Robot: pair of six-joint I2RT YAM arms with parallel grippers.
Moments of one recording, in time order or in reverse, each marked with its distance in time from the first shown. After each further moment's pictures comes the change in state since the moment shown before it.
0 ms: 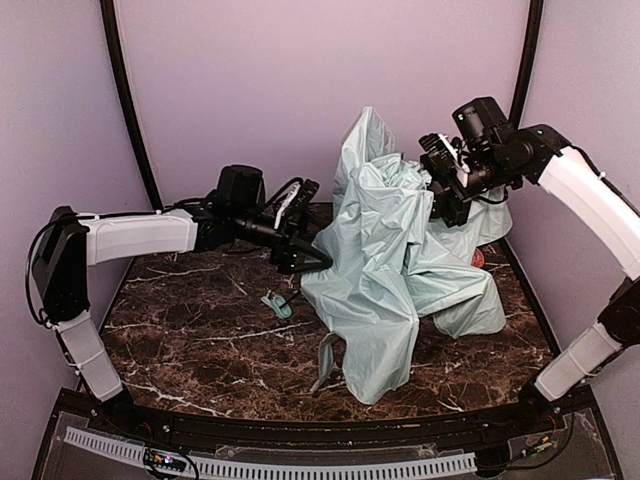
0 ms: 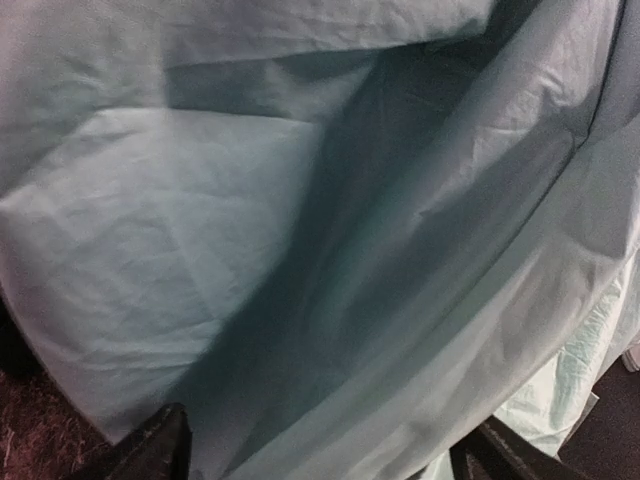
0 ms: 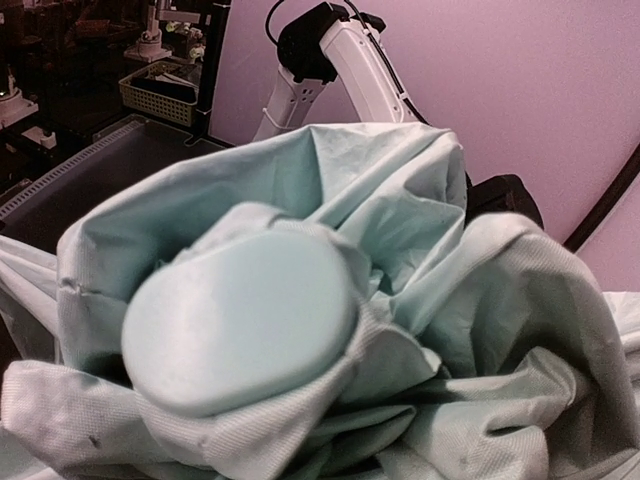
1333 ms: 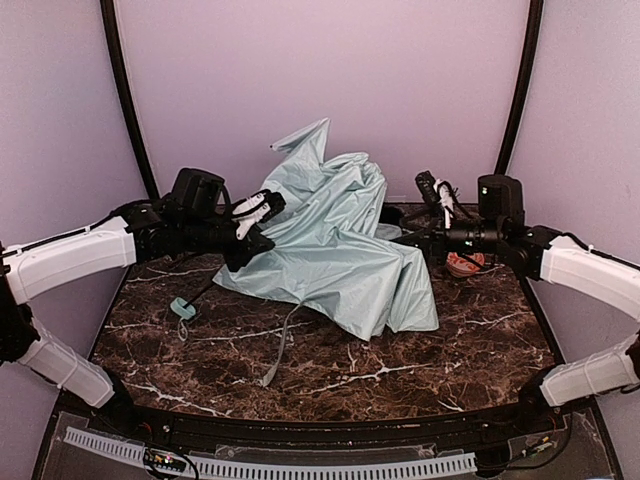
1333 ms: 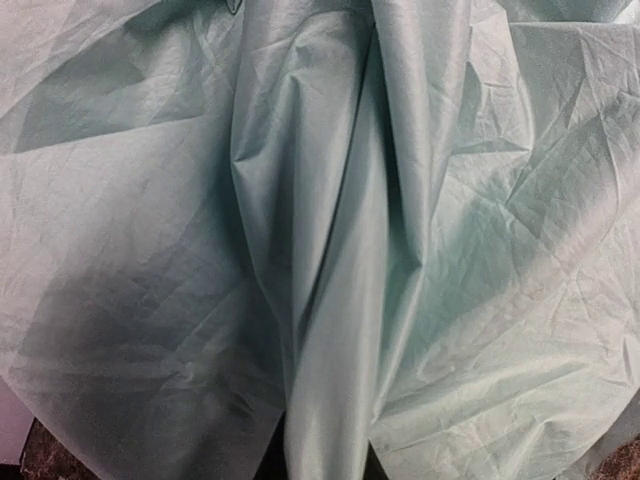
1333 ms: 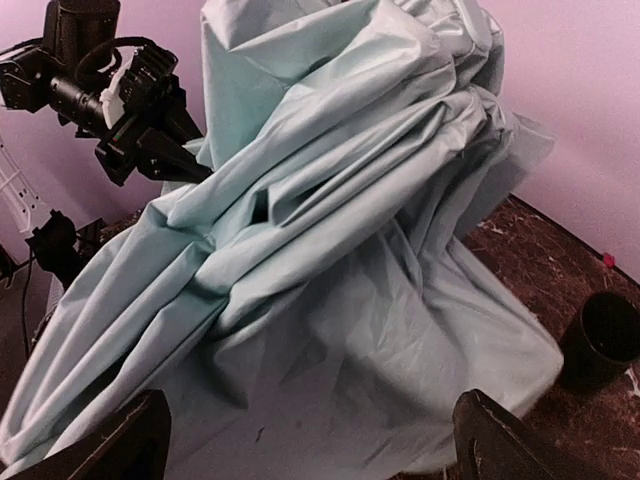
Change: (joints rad) left arm -0.055 -0.347 -0.147 -0.394 -0.881 0.211; right arm -0.036 -0.272 -0.811 1.032 0.467 1.034
